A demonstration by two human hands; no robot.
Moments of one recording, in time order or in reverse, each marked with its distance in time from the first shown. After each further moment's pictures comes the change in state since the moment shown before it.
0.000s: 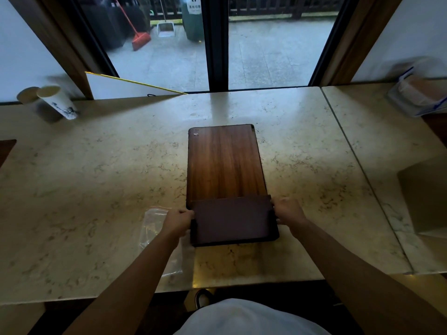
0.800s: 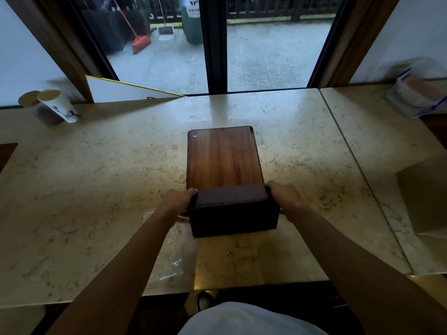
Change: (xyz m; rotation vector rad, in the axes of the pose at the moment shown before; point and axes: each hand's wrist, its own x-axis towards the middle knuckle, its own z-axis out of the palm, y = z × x) left_hand -0.015 0.068 -0.010 0.040 -0.045 0.037; right_hand 0.003 -0.043 -0.010 0.229 0.047 0.052
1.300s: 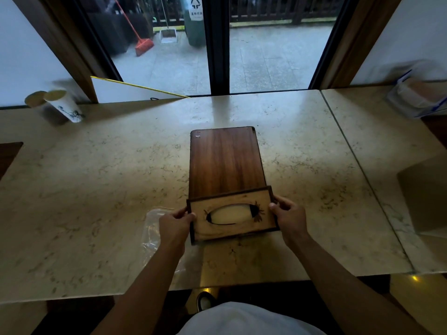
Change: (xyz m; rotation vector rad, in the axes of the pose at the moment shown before) left_hand -0.019 -0.074 0.013 -0.372 0.206 0.126; right_hand -0.026 0.069 0.004 0.251 0.042 -0.245
